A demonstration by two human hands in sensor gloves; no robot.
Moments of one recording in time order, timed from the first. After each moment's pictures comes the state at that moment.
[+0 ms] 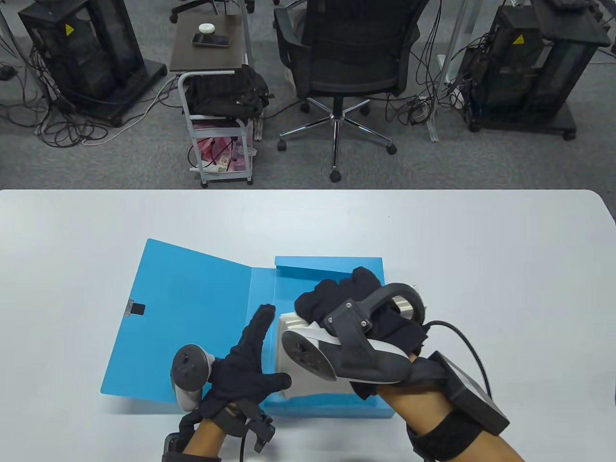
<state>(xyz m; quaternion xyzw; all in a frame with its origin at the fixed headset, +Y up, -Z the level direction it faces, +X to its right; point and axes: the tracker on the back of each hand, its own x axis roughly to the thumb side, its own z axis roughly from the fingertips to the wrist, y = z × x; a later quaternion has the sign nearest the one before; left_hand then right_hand) -0.171 -0.722 -0.256 0.00 -0.28 0.65 0.71 0.002 -0.470 -0.222 -0.30 0.16 -0.94 0.06</state>
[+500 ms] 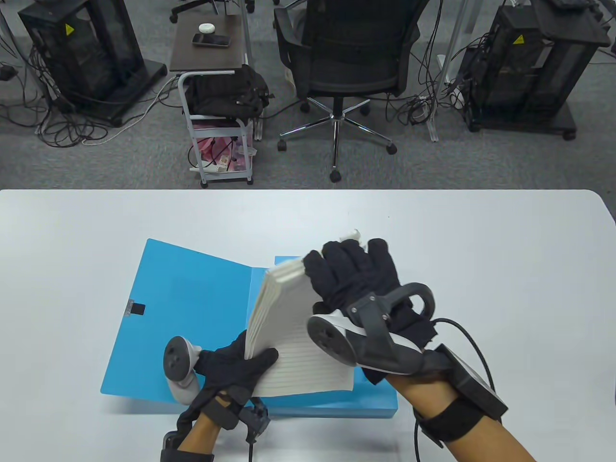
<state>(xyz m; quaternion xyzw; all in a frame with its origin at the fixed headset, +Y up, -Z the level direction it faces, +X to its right) -0.197 -0.719 -0.268 0.00 -0.20 0.75 0.63 0.066 -0.511 -0.243 -0.23 0.24 -0.94 0.06</state>
